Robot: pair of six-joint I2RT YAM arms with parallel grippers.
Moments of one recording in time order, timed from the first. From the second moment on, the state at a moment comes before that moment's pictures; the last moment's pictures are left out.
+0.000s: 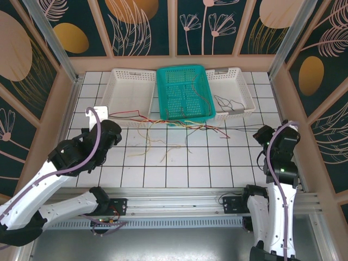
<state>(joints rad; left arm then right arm) -0.85 0.88 1.22 -1.14 -0.86 -0.54 -0.18 0.54 0.74 -0.66 -0.03 0.65</state>
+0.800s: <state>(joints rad) -0.85 0.85 1.38 -1.22 -1.00 -0.49 -0.19 0.54 0.73 -0.70 0.16 0.72</state>
